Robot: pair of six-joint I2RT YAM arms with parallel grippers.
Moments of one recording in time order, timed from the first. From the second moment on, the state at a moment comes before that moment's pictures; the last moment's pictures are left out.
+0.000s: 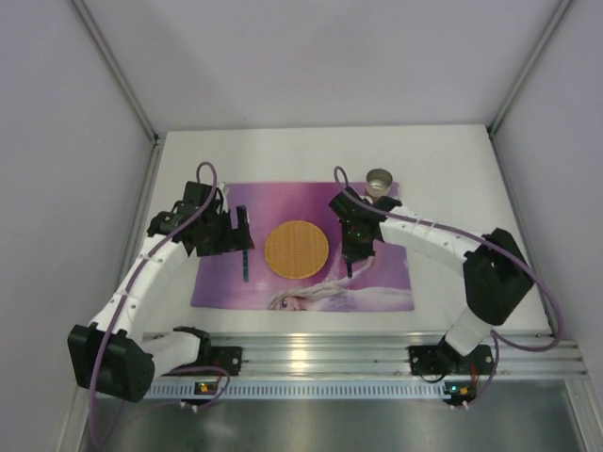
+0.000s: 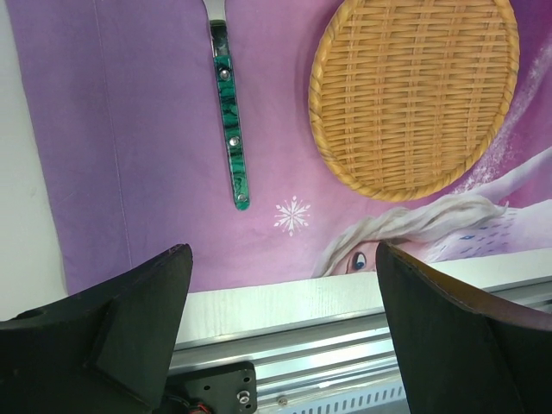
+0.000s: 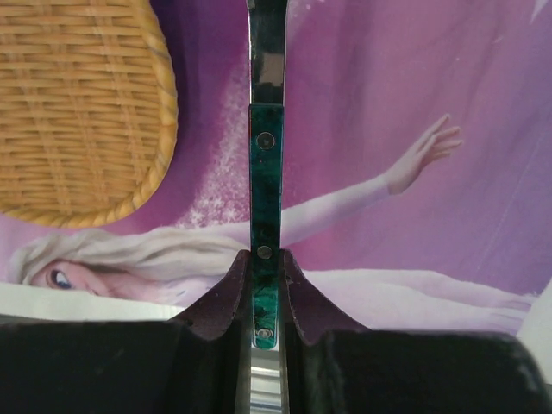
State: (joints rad) left arm -0.24 1.16 1.02 -0.88 0.12 -0.36; right arm 0.77 1.62 1.21 -0.83 0.11 0.73
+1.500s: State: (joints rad) left arm -0.23 0.86 0.76 -0.37 -0.40 -0.18; right arm 0.91 0.78 0.82 -0.66 0.16 0.58
